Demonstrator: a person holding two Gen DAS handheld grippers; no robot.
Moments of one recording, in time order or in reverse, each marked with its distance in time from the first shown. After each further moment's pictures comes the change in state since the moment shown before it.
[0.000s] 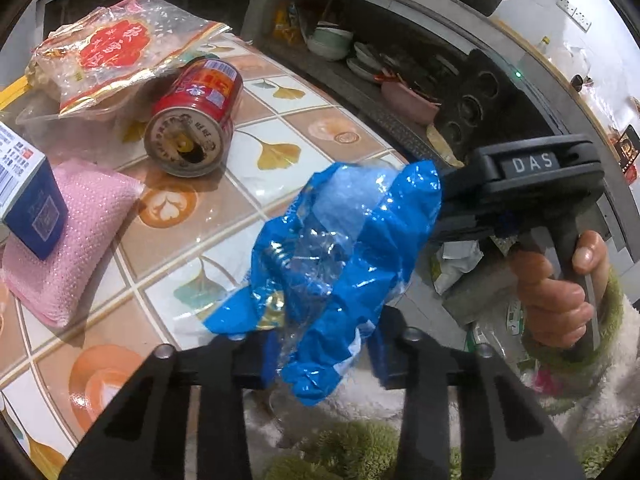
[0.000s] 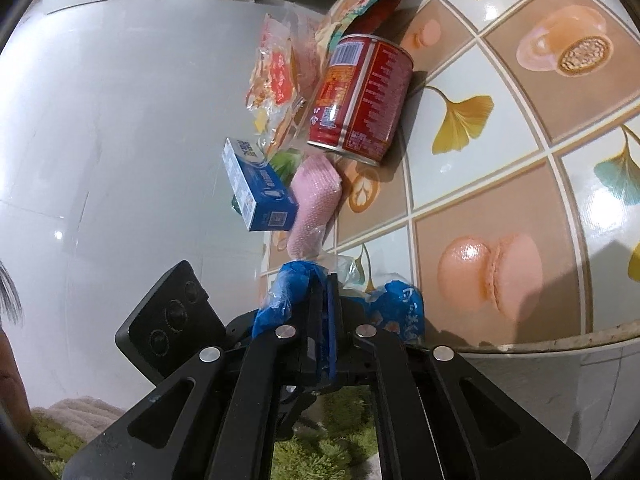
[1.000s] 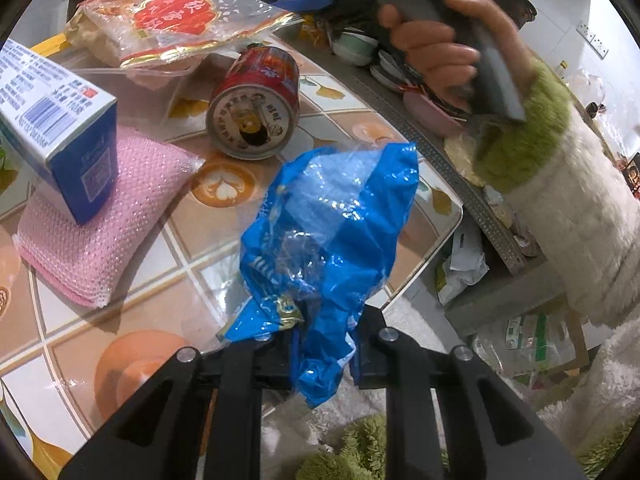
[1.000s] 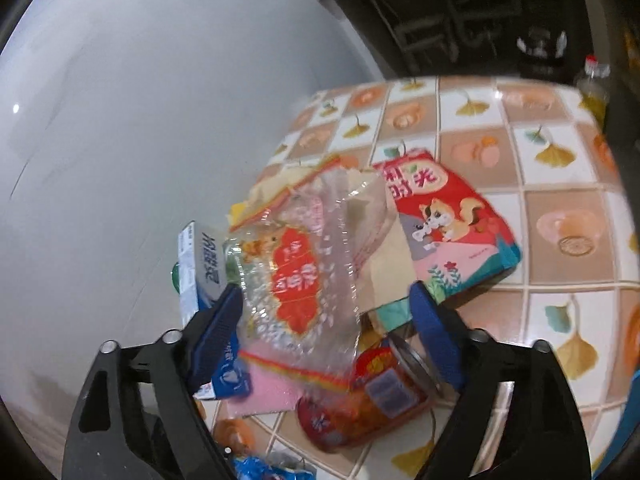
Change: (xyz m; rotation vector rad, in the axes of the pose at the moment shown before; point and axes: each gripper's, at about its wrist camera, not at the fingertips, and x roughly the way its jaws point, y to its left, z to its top) left arm -0.006 0.034 -0.011 -0.086 -0.017 0.007; right arm 0.058 0.093 0.188 -0.436 -0.006 -0.288
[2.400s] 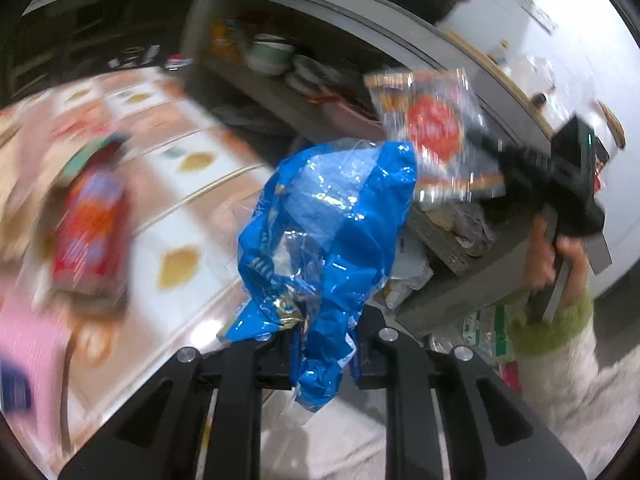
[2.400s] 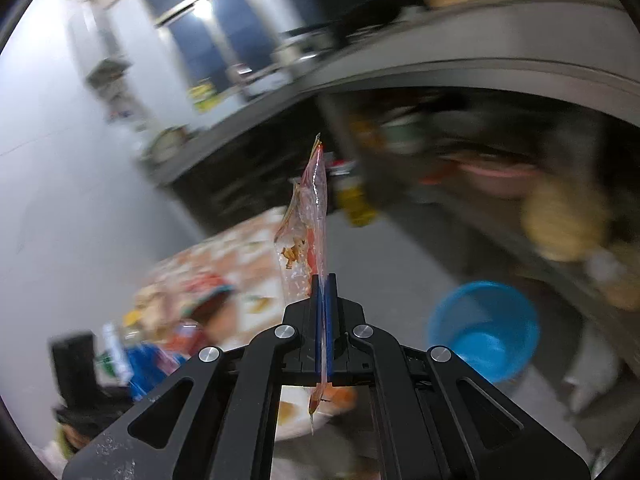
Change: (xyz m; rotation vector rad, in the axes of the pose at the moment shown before) left arm 0.024 -0.113 0.107 0.169 0.045 -0.181; right arm -0.299 -0.053 -0.242 0.356 -0.685 -0.592
